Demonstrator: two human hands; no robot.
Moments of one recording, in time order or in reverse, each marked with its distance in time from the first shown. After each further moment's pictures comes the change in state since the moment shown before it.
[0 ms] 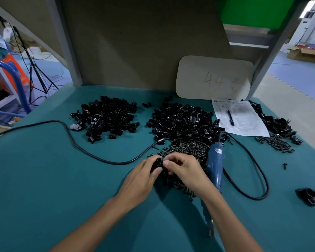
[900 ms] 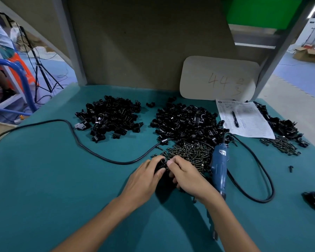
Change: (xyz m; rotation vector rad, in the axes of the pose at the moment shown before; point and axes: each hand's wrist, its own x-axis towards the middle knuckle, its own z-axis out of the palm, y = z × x) left_hand -0.002 0.006 -0.002 0.060 -0.018 0.003; right_hand 0.002 0.006 0.014 -0.051 -0.058 0.146
